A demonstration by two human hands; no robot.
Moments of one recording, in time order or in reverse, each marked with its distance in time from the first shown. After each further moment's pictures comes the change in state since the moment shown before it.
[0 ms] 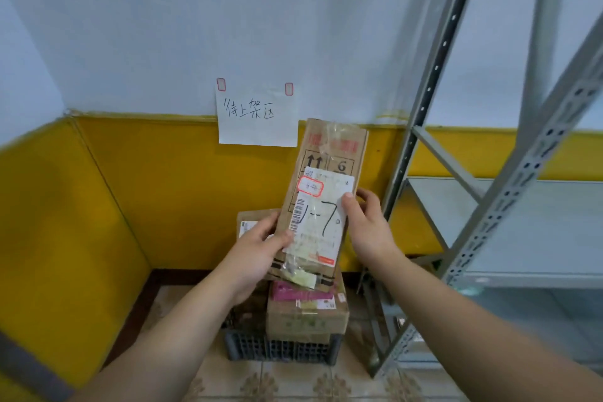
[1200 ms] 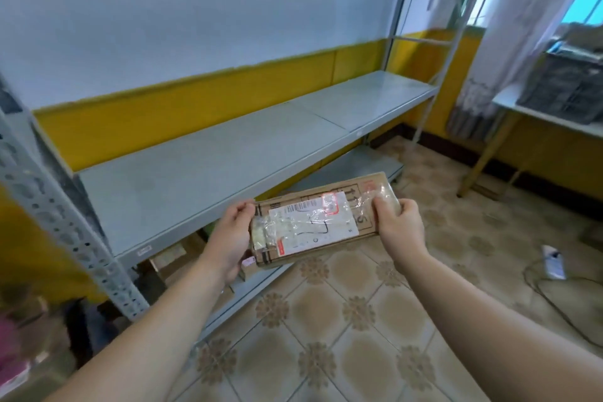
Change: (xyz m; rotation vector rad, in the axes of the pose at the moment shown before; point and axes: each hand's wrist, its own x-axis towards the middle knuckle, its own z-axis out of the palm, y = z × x) left_hand -0.043 -0.018 0.611 -0.028 -0.448 -0.075; right_hand -0.200 0.222 -0.616 0.010 1.032 0.332
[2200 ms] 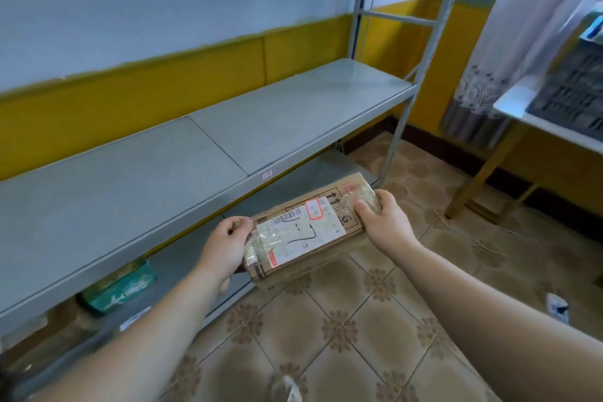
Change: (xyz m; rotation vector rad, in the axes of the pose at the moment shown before) left_hand 0.316 -0.003 0.425 0.200 0.133 -0.126; right_hand 0.537 0.026 -0.119 -0.293 -0.290 -0.082
